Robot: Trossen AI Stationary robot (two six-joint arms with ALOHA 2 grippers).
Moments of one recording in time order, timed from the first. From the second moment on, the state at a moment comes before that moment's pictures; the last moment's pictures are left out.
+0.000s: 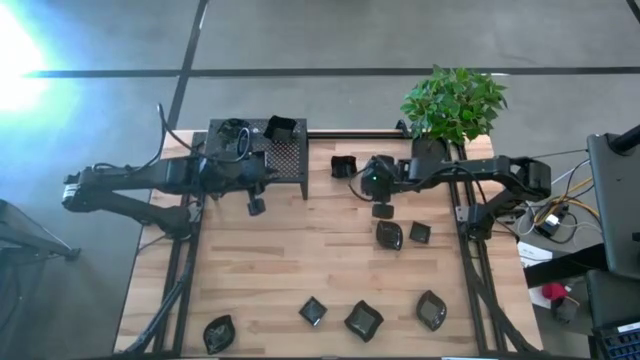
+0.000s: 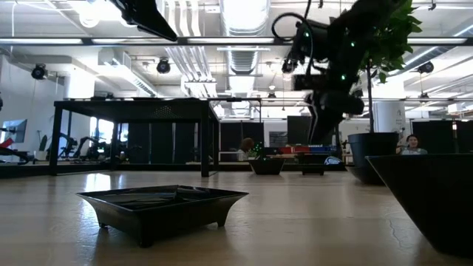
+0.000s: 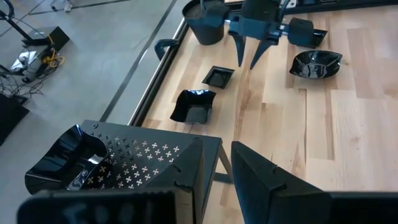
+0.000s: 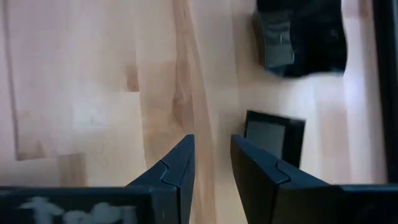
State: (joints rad) left arm 0.07 0.99 1.03 -0.57 -0.33 0.10; right arm -0.28 1.52 0.92 -0.52 0.16 -0.24
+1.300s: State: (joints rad) left arm 0.07 0.99 1.03 -0.55 -0.33 0.11; right arm -0.41 1.52 0.63 -0.11 0.21 -0.26
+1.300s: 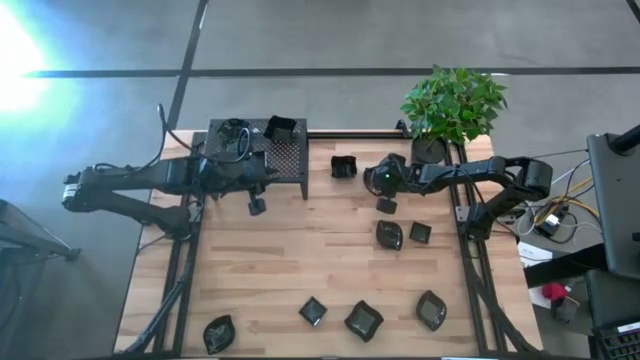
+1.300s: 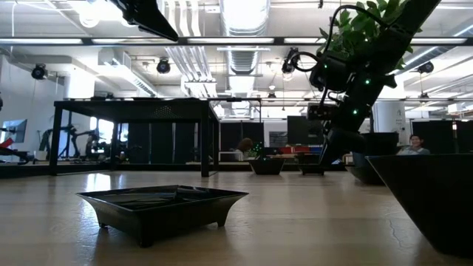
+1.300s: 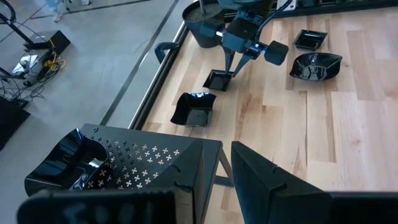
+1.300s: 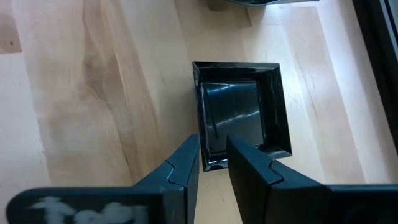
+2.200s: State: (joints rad) left arm 0.07 0.99 1.03 -0.55 -0.33 0.11; right arm -0.41 1.52 0.60 -0.10 0.21 -0.34
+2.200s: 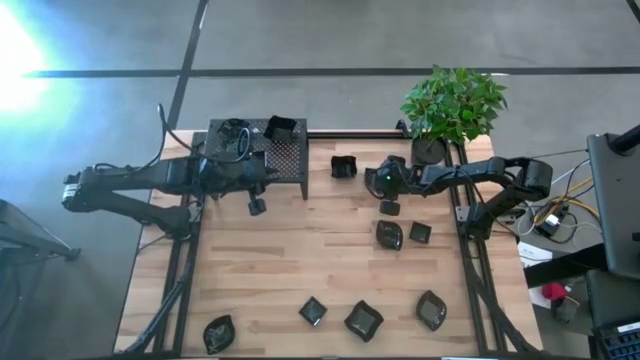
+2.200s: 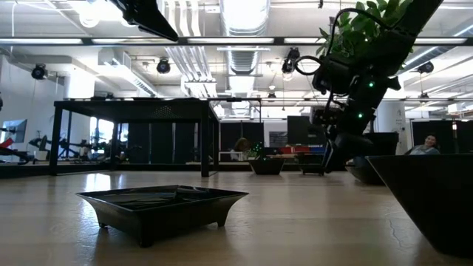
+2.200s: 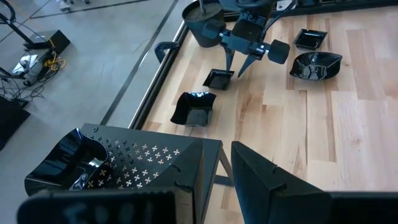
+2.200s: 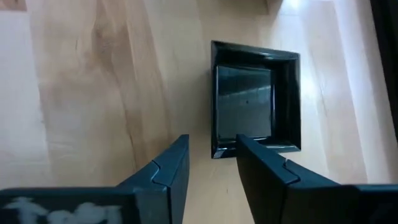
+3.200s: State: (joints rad) left arm 0.07 0.99 1.03 -0.55 -0.33 0.10; right arm -0.44 1.53 0.52 0.10 0.21 -0.38
